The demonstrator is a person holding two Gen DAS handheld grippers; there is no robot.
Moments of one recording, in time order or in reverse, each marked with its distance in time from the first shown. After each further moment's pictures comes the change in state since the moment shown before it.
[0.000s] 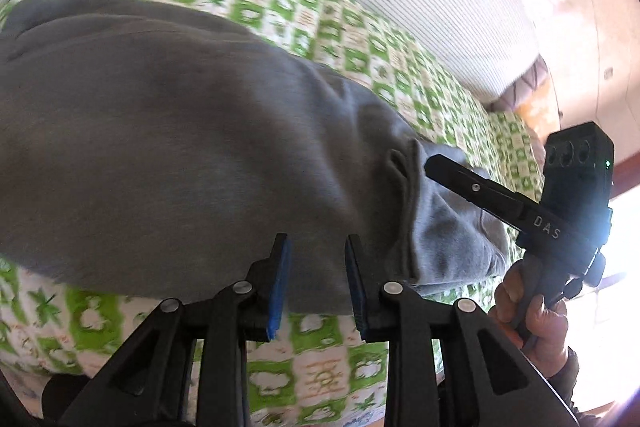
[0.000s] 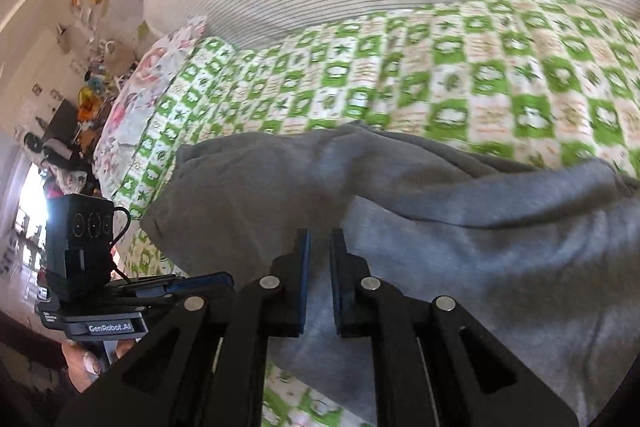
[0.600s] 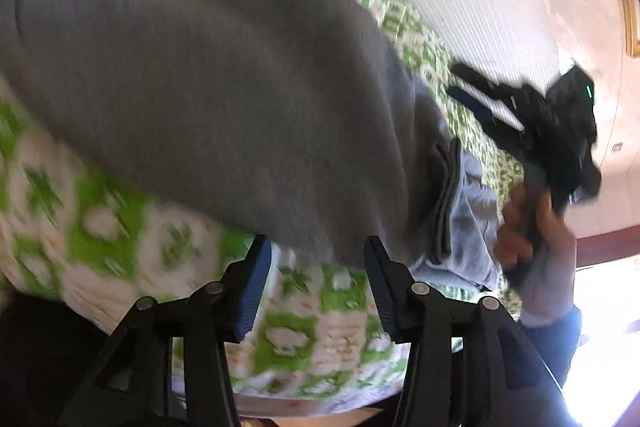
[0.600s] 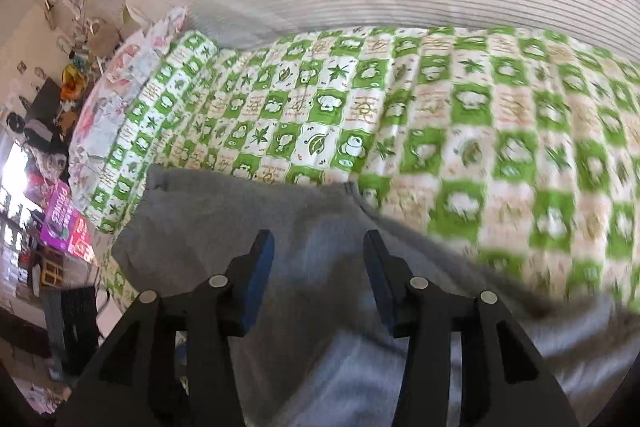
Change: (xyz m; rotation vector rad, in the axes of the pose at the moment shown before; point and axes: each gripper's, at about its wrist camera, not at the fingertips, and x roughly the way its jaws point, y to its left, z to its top) left arm 0.008 0.037 -0.043 -0.262 0.030 -0.061; right arm 0.047 0.000 0.077 -0.059 0.078 -0.090
